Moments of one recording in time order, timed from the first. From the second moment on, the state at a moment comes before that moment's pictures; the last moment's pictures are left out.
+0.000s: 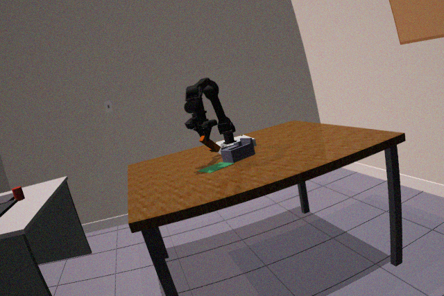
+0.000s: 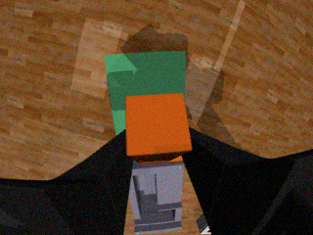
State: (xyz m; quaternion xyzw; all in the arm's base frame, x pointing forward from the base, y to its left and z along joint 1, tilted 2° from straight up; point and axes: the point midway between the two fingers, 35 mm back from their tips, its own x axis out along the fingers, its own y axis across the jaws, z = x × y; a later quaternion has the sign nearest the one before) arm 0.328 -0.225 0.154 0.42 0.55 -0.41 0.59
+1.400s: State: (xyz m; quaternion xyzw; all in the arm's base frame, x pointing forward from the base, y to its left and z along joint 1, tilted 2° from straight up) arm 0.331 -0.227 0.087 0.42 0.55 -0.41 0.59
